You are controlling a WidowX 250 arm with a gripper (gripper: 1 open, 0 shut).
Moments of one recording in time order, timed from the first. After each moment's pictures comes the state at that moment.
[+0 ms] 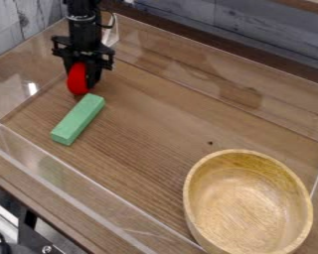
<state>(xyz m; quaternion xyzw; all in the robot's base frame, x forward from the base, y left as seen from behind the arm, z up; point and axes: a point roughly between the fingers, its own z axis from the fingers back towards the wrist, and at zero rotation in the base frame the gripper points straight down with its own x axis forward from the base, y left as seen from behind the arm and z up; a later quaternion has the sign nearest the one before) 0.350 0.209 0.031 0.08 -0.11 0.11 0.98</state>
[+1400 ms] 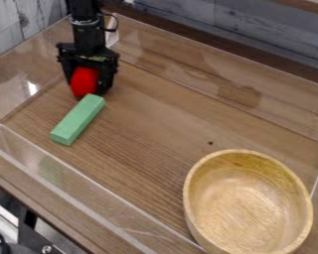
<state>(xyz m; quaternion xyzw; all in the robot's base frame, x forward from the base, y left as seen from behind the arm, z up) 0.349 0.200 0.022 0.04 -0.10 0.13 0.99</state>
